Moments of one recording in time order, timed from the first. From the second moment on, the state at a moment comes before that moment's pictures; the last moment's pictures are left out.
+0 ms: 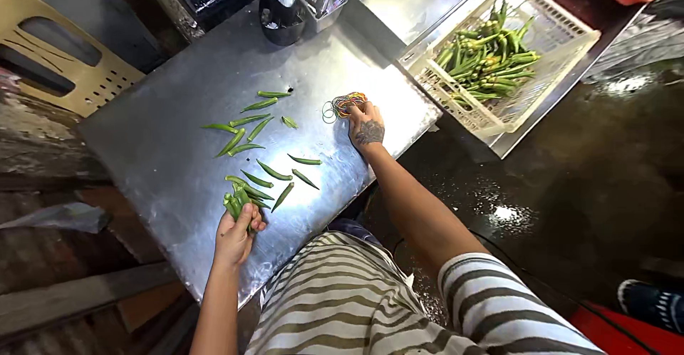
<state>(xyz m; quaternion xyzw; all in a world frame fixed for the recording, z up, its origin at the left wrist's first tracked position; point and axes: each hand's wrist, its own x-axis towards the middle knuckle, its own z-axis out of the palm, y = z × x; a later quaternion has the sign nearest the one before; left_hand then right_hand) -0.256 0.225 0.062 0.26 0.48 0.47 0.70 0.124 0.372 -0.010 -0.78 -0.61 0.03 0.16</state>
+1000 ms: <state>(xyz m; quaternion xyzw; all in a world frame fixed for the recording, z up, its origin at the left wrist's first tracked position) -0.218 0.246 0.060 0.30 0.43 0.42 0.74 0.131 0.312 0.113 -0.51 -0.34 0.48 0.63</state>
